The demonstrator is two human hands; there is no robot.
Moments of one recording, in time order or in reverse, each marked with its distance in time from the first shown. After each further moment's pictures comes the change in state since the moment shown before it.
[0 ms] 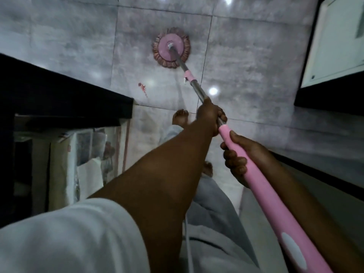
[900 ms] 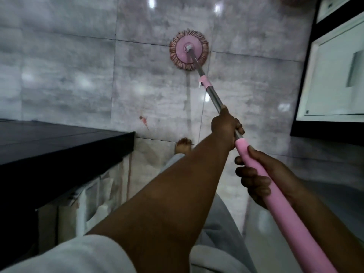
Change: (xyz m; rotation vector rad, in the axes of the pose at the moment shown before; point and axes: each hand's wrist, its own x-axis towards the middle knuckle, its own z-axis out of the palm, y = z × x) left_hand 0.028 0.163 0.077 0.050 -0.066 -0.075; right_hand 0.019 -0.148 0.105 0.149 -0.031 0.048
